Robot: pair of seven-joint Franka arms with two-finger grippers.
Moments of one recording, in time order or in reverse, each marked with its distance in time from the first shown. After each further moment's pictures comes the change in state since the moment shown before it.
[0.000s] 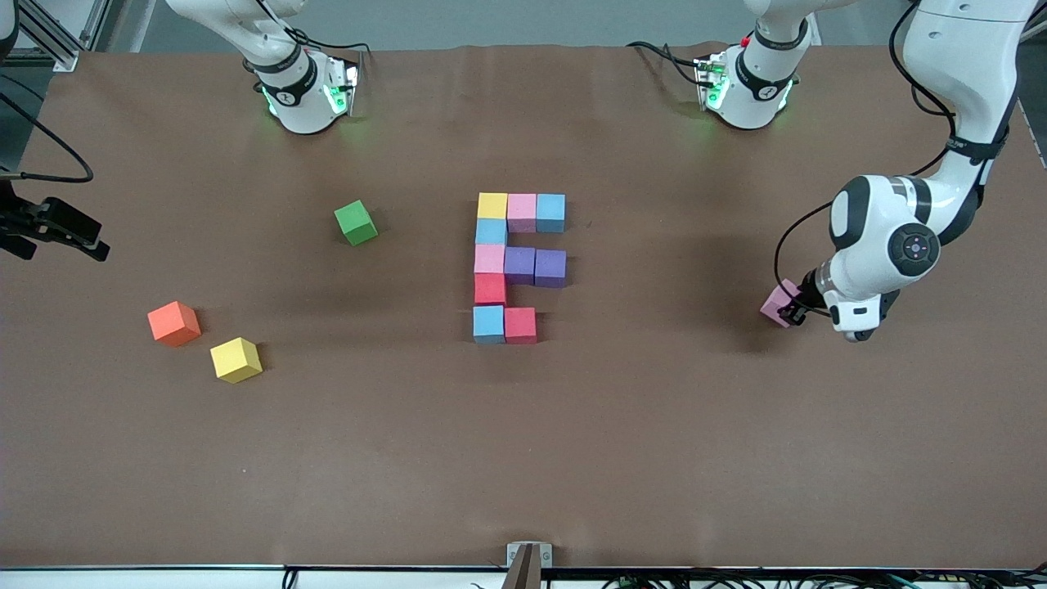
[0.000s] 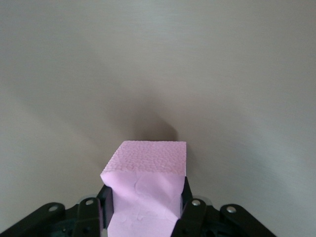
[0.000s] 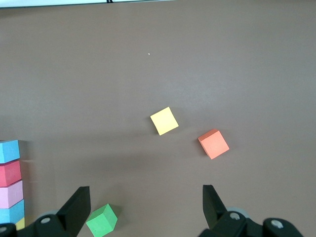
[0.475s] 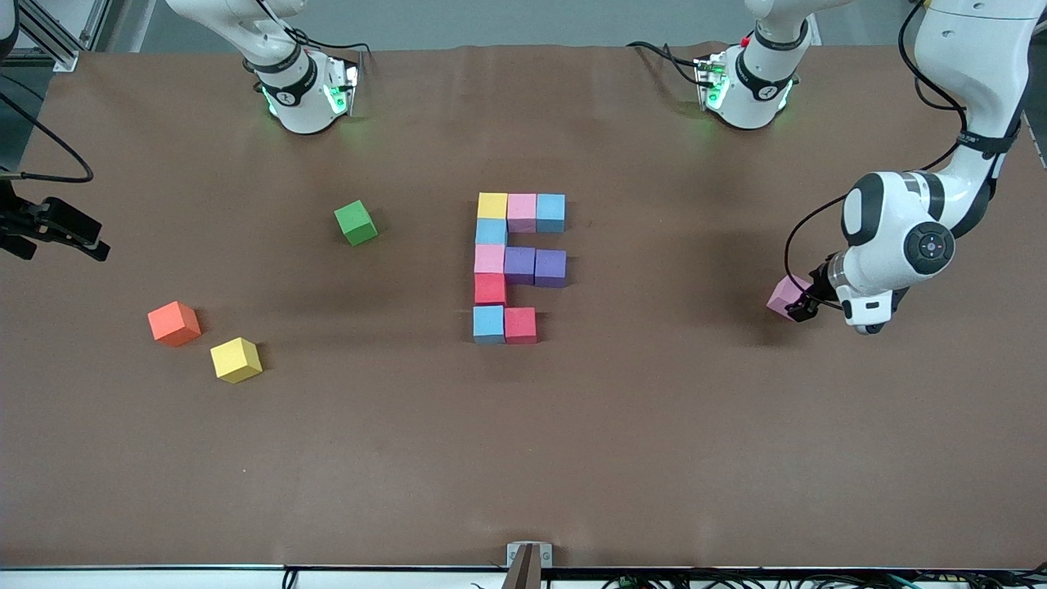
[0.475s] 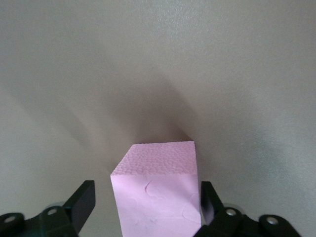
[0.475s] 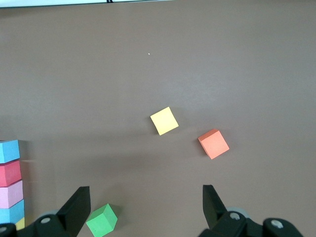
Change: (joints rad) left arm 0.099 -0.005 -0.003 -0.065 0.001 -0.016 0.062; right arm 0.000 0.000 0.000 0.000 0.000 0.000 0.000
